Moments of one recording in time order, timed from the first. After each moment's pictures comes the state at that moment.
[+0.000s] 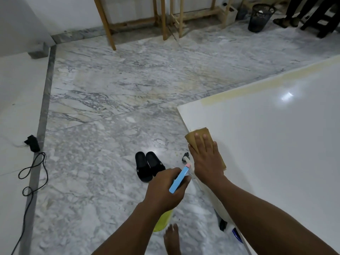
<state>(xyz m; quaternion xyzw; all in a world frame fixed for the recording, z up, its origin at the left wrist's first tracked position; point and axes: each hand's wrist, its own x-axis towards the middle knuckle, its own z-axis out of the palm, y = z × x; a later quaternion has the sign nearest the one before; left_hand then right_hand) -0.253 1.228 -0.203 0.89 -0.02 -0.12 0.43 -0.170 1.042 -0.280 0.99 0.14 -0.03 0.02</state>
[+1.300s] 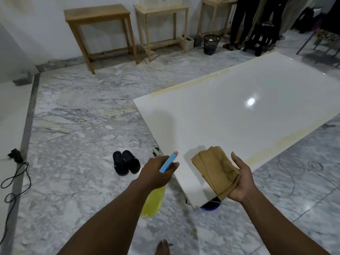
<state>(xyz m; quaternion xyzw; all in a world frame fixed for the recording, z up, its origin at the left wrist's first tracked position) -0.472 1.063 -0.091 0.91 -0.07 -0.15 0.38 -0.529 0.793 -0.069 0.32 -0.34 -0.17 -0.87</state>
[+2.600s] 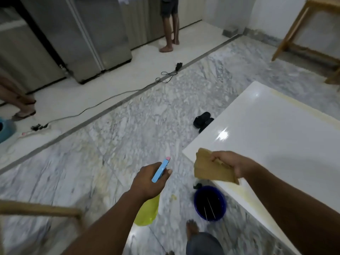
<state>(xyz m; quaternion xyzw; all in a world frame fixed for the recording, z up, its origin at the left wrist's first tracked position) -0.733 0.762 -0.105 0.74 0.50 0.12 0.42 -0.432 0.714 -0.072 0.71 0.12 -0.65 -0.26</state>
